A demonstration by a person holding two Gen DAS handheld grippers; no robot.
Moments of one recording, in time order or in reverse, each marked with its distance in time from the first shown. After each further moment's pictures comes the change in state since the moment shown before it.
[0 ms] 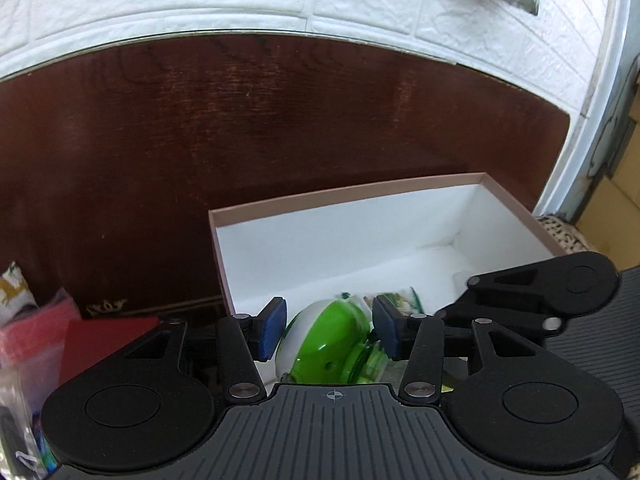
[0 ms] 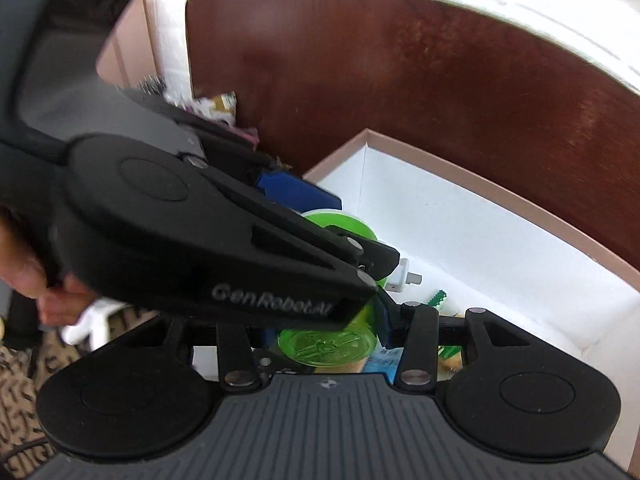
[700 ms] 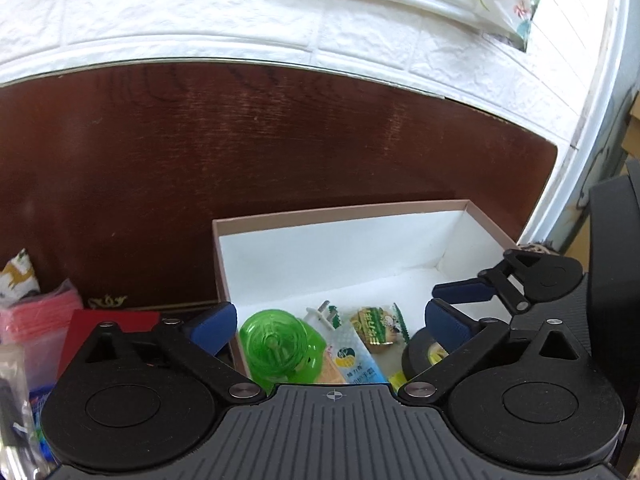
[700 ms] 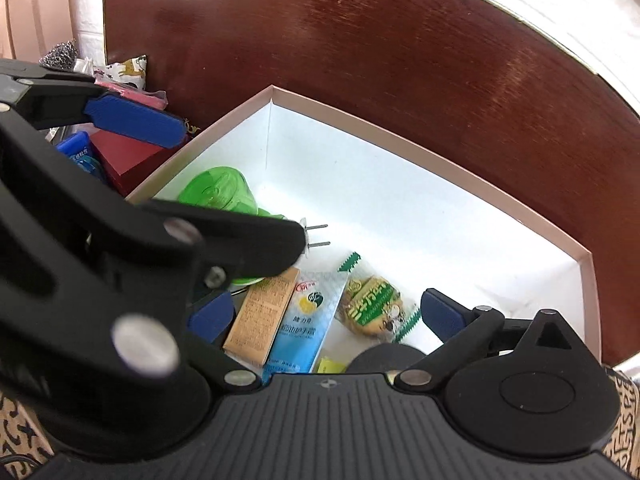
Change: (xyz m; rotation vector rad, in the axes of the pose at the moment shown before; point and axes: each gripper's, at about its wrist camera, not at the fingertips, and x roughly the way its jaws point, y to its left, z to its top) left arm -0.032 0.002 -0.009 -0.066 -0.073 -0.030; right arm -0.016 -0.002 -0.028 0.057 0.093 -0.245
